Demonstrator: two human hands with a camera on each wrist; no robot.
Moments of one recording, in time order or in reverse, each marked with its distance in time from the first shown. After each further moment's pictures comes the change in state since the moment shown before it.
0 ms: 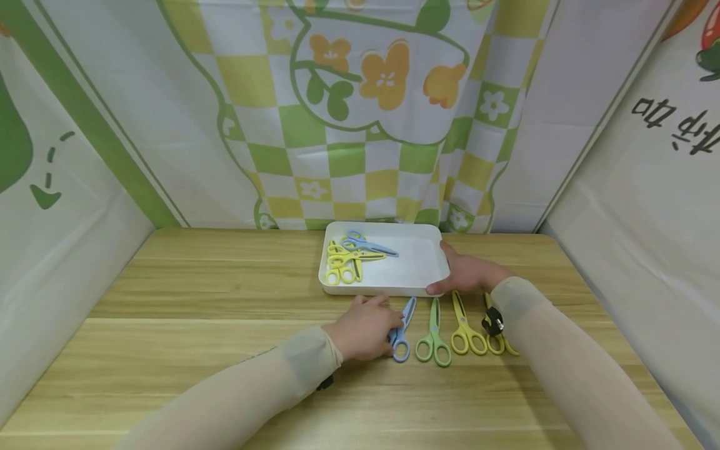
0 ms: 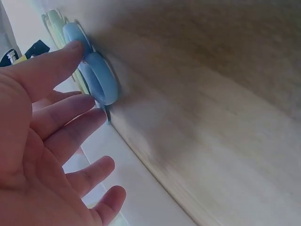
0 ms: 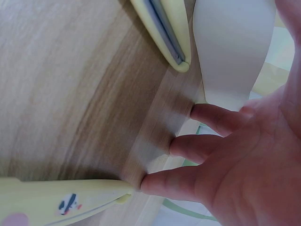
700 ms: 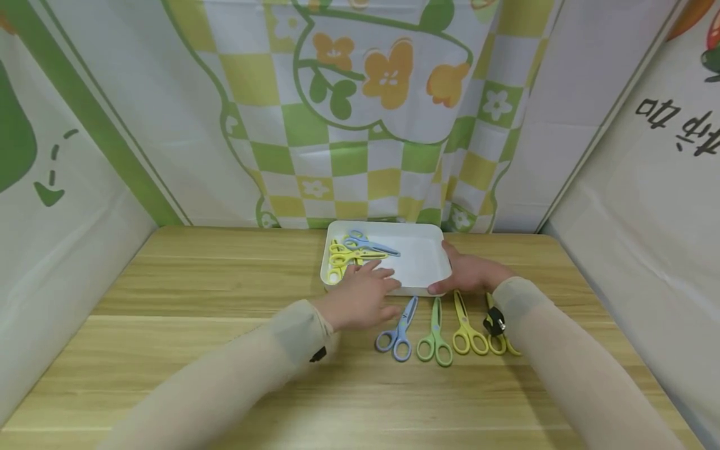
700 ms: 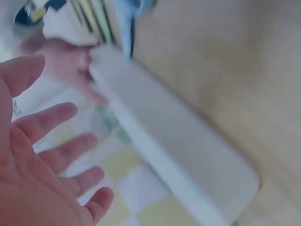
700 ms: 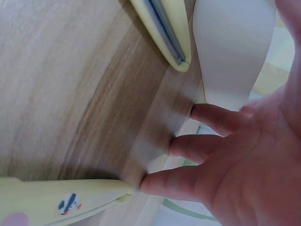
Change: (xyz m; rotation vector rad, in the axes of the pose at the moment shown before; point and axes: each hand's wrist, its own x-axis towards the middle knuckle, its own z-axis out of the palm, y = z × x) left_hand 0.003 -0.020 -0.044 0.051 0.074 -0.056; right_hand -0.003 -0.006 0.000 0.006 0.004 0.004
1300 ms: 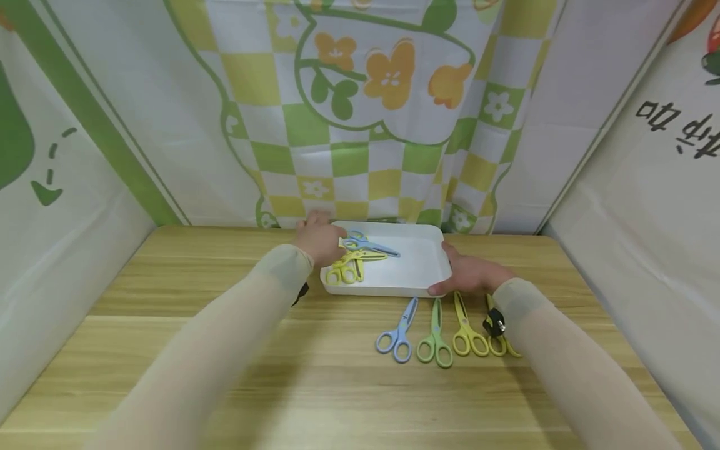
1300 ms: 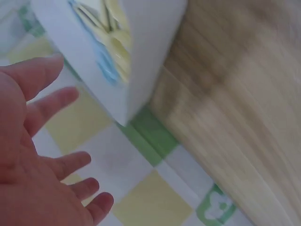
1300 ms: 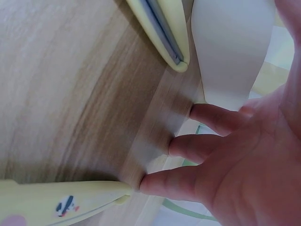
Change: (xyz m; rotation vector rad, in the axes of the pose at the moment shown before) left_hand 0.031 -0.112 -0.024 -0.060 -0.035 -0.351; right_hand 0.000 -0.002 -0.001 -0.027 -0.007 0.021
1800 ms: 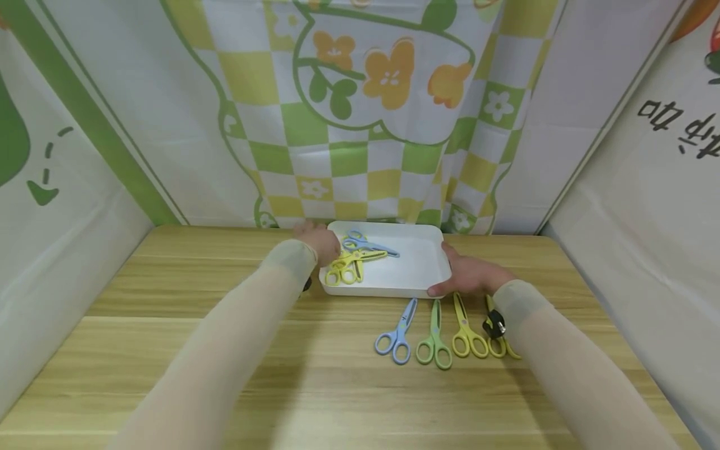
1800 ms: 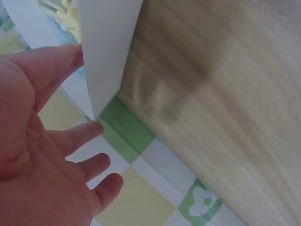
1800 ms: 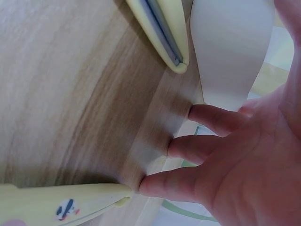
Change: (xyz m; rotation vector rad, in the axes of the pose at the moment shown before) left_hand 0.015 -0.005 0.002 0.155 -0.227 -0.050; right_hand 0.001 0.003 0.001 -0.001 0.000 -0.008
